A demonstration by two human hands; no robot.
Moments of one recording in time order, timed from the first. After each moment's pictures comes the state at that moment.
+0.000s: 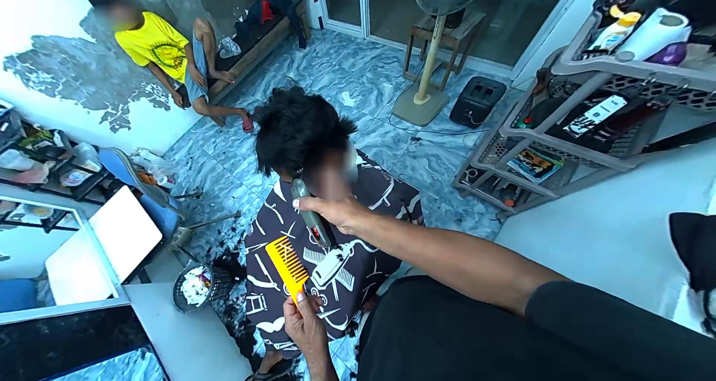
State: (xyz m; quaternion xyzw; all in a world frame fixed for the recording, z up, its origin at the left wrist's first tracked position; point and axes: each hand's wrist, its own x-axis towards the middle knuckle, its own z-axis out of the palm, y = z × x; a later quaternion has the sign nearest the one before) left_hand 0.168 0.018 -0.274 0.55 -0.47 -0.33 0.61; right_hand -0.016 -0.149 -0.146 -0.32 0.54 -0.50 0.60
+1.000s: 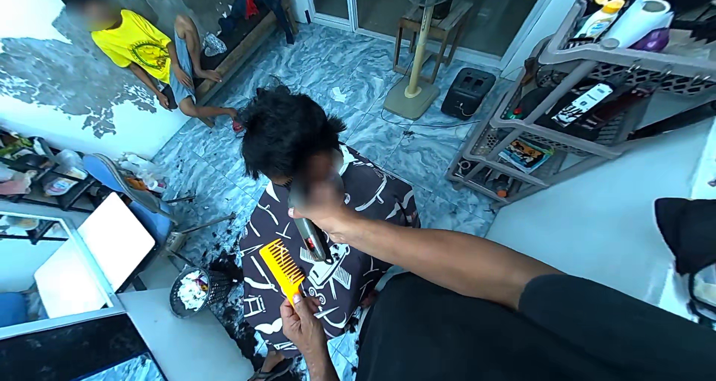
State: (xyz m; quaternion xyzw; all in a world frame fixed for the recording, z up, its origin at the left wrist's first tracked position) left_hand 0.165 0.018 -0.276 0.56 -0.45 -0.35 0.60; right_hand -0.007 -0.140 -0.141 -0.26 0.55 -0.47 0.64
